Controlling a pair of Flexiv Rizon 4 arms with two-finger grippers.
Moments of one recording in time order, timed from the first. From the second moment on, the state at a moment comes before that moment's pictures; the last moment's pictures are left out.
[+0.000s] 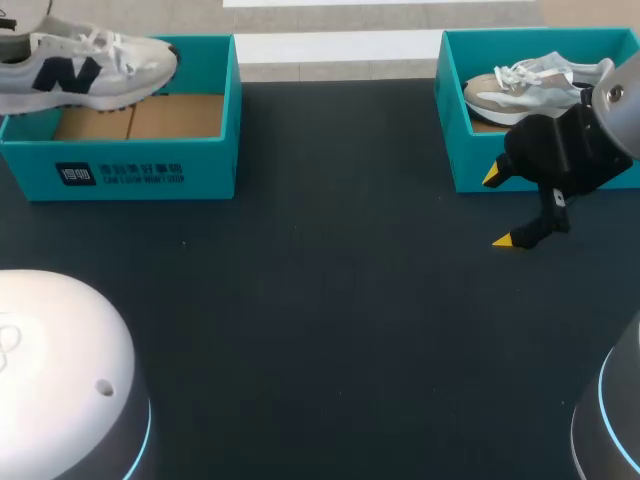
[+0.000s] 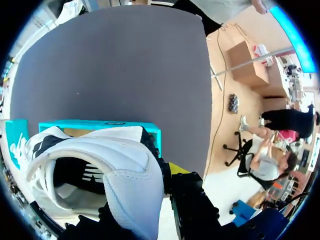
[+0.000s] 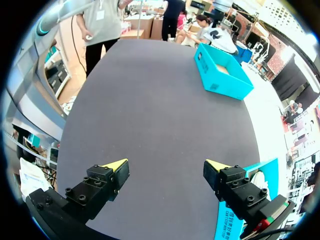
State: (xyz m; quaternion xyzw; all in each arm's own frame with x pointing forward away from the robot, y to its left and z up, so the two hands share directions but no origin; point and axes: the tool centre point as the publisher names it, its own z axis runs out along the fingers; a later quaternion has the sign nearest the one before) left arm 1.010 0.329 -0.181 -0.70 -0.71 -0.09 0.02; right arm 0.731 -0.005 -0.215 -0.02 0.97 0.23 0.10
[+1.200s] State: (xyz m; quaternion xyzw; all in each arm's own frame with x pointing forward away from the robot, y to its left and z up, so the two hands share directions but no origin) left arm 1.076 0.316 -0.229 -0.70 -0.70 -0.15 -0.01; right arm 0.731 -0.005 -0.215 -0.02 0.97 0.23 0.10
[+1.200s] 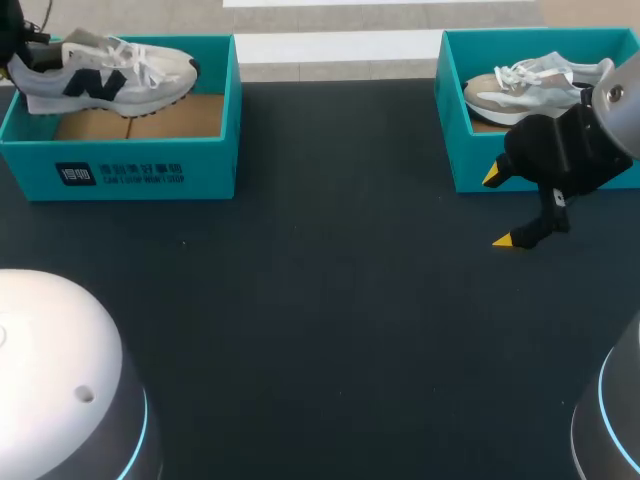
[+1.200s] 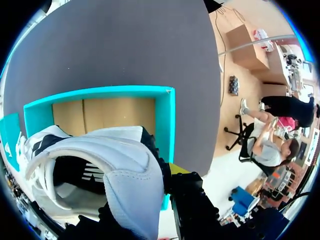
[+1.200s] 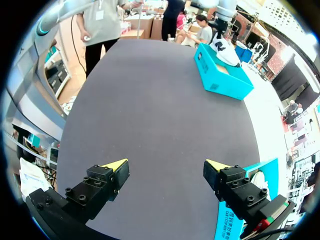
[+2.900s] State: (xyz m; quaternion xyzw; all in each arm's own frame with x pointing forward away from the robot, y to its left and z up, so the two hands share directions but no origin) left arm 1.043 0.306 -0.340 -0.71 -0.69 -0.12 0.06; right arm 0.731 -0.005 -0.215 -0.02 0.97 0.23 0.10
